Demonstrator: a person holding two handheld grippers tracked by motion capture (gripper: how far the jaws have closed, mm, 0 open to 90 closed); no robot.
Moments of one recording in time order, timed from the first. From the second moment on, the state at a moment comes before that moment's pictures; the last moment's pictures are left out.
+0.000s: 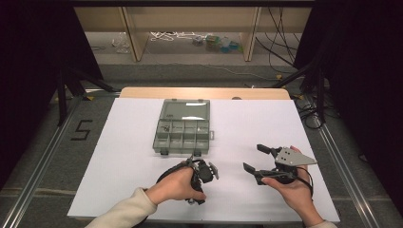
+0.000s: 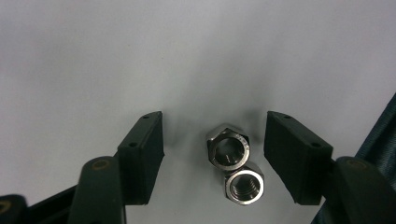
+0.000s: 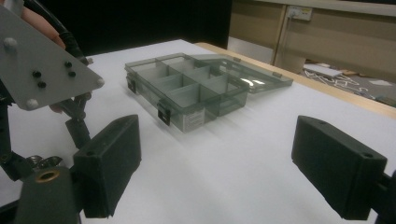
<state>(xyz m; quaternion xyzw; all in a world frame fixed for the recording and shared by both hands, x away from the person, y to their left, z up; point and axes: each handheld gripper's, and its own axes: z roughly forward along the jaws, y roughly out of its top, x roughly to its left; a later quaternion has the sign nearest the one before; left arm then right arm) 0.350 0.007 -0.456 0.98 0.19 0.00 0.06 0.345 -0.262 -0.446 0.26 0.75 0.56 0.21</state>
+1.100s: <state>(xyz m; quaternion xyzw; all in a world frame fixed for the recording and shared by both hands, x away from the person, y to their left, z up) 0.343 -0.001 -0.456 0.98 0.22 0.00 0.02 0.345 -0.262 -0.446 0.27 0.76 0.56 0.21</state>
